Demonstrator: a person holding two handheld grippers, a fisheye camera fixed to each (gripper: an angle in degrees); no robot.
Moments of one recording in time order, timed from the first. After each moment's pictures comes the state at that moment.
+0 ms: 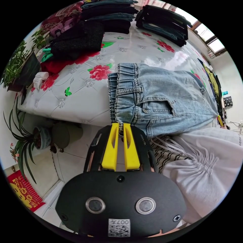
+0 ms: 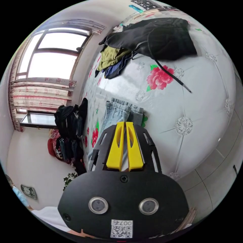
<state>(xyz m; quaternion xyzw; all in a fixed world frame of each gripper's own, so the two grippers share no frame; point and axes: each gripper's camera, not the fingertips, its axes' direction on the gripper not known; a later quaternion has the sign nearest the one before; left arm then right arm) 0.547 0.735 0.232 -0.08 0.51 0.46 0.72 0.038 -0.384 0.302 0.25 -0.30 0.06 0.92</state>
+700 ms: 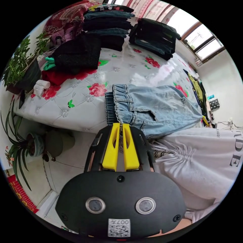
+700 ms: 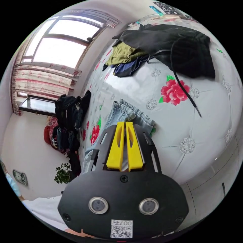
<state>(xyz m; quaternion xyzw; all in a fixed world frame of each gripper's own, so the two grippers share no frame) 0.490 0.633 0.222 -0.06 0.59 0.43 0.68 0.021 -0.422 0.263 0.25 -0.27 -0.01 0.93</state>
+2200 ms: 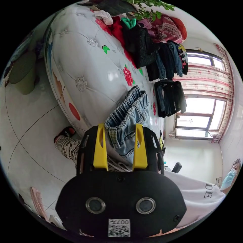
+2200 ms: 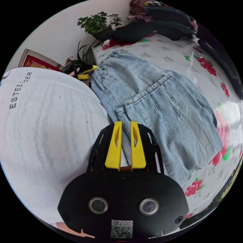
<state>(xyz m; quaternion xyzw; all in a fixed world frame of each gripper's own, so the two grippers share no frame) 0.459 0.535 0.488 -0.29 0.76 0.03 0.59 -0.400 -0.186 0.439 -0.10 0.00 -0.70 0.71</state>
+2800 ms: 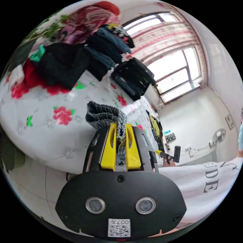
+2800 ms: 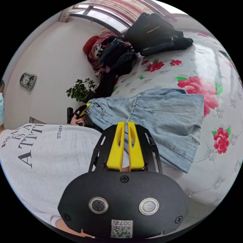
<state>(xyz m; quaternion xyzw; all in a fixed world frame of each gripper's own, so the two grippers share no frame) 0.453 0.472 0.368 -0.08 0.82 0.21 0.52 -0.286 -0.242 0.365 0.05 -0.24 -0.46 0.85</state>
